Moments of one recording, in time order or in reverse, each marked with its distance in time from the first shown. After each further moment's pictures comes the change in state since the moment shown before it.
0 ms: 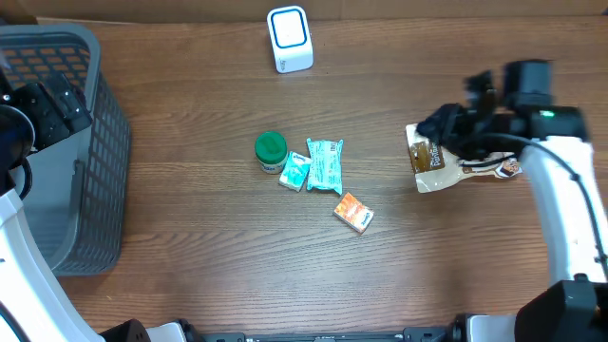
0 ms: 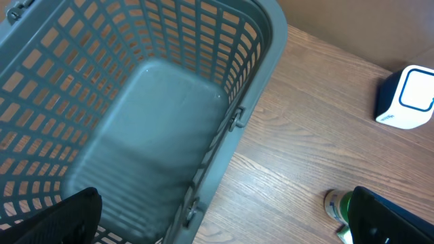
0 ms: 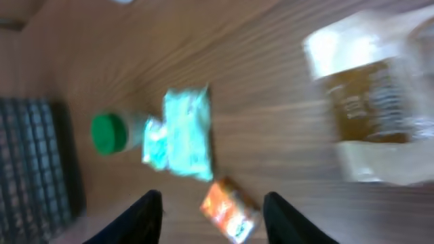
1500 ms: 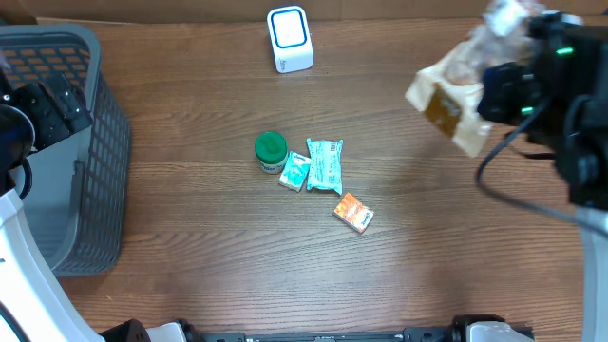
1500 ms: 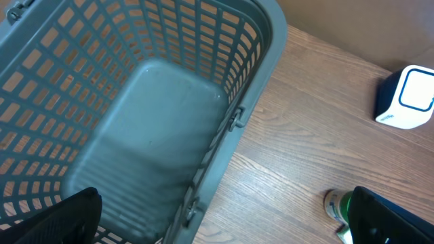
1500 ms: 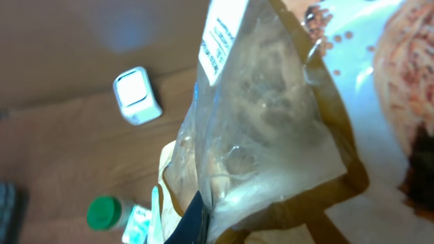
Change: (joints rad) left arm 0.000 0.000 0.000 0.000 0.000 0.000; right arm 0.027 -0.211 0.453 -0.173 0.427 -0.002
